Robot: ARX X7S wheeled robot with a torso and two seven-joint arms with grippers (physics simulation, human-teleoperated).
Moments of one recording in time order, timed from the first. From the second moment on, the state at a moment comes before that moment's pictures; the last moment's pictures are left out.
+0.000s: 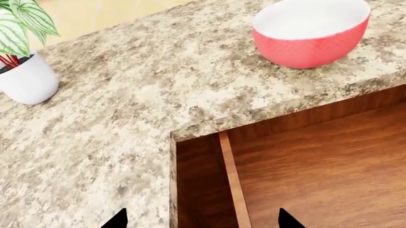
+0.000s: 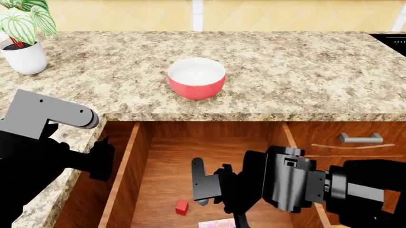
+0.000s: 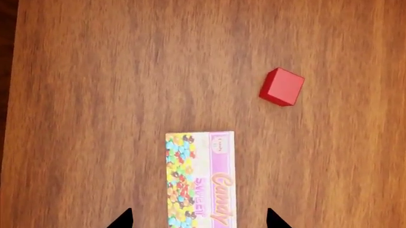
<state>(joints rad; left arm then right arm) -0.88 -1.03 0.32 0.56 -1.90 -1.15 -1.09 1.35 0.42 -1.69 0.04 0.62 0.79 -0.75</state>
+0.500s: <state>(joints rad) -0.87 -1.03 0.33 0.56 -1.88 -1.14 -1.07 1.29 0.38 -1.71 0.17 0.58 0.72 -0.76</state>
